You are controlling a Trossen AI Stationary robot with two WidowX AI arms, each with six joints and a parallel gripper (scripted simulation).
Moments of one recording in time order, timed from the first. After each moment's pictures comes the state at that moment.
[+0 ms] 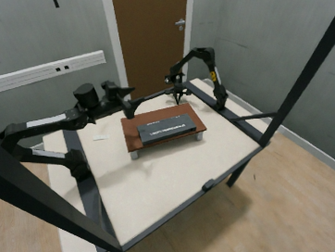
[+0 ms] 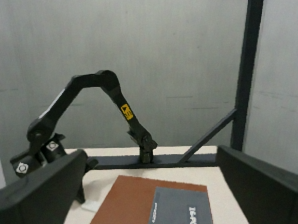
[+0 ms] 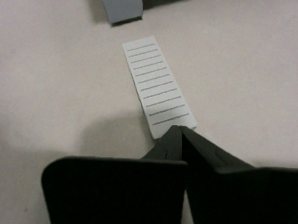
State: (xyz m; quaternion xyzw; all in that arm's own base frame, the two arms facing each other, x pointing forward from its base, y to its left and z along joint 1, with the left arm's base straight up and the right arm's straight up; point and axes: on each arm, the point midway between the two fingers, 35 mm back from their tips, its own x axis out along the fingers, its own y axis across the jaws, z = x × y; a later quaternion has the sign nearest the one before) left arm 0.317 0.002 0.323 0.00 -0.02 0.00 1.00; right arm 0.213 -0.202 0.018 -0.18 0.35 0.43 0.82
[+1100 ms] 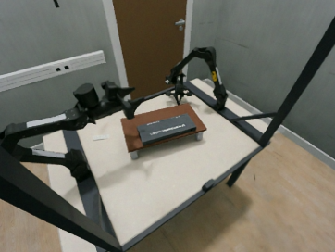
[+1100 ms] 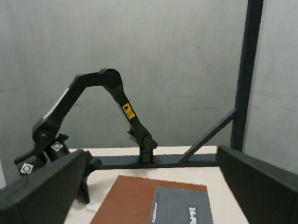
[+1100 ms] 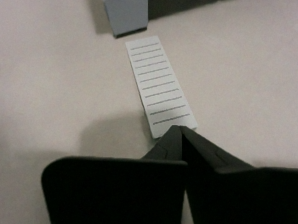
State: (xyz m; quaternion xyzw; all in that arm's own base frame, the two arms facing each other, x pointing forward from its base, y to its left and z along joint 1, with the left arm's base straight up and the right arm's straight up) left arm 0.317 0.002 0.323 0.00 -0.02 0.00 1.00; right arm 0.216 -0.188 0.018 -0.18 0.35 0.43 0.82
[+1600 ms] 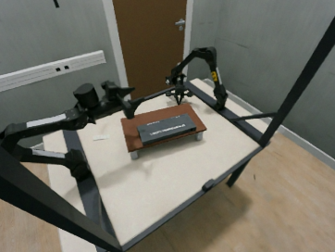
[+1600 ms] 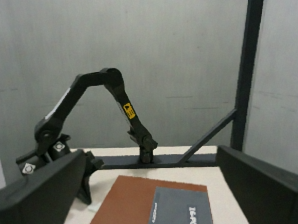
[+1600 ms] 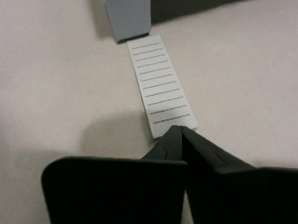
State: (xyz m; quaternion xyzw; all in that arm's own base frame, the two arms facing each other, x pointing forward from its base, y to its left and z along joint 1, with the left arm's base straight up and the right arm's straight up) left arm 0.317 0.002 0.323 0.00 -0.02 0.00 1.00; right arm 0.218 -0.182 0.018 -0.18 0.35 0.43 0.82
